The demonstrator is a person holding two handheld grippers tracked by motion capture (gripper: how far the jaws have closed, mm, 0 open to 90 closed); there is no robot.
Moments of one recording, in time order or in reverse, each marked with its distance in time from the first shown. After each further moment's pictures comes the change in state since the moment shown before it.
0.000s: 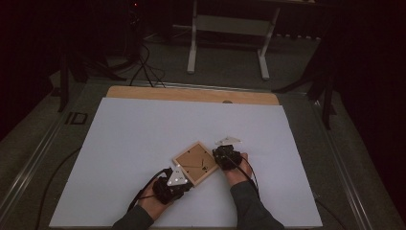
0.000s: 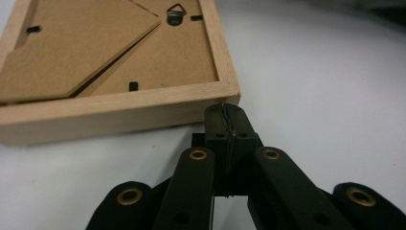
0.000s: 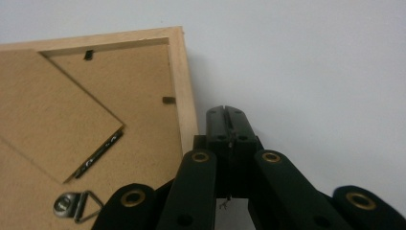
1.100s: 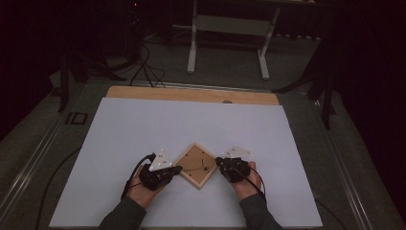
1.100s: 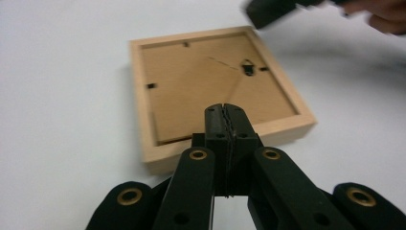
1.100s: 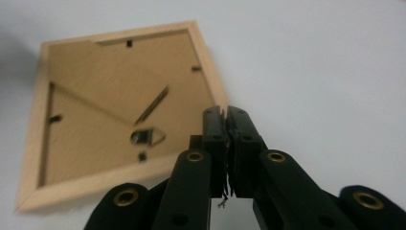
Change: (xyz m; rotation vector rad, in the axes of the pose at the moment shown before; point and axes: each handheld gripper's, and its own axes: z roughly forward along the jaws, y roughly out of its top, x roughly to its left) left arm 0.041 0.006 -0.039 -0.128 0.100 -0.094; right arm 0.007 -0.023 -0.046 -0.062 0.064 -0.072
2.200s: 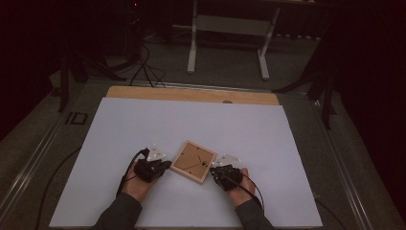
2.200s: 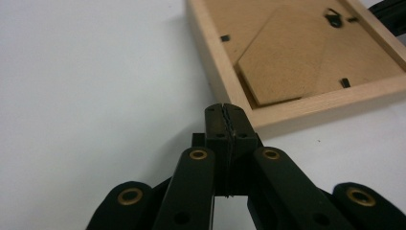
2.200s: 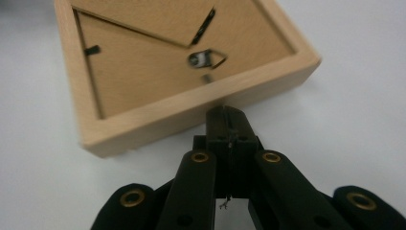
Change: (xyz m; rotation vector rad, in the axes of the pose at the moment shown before) left arm 0.031 -0.017 0.016 0.115 0.114 -0.088; right arm 0.024 -0.012 0.016 0.112 0.026 -0.067
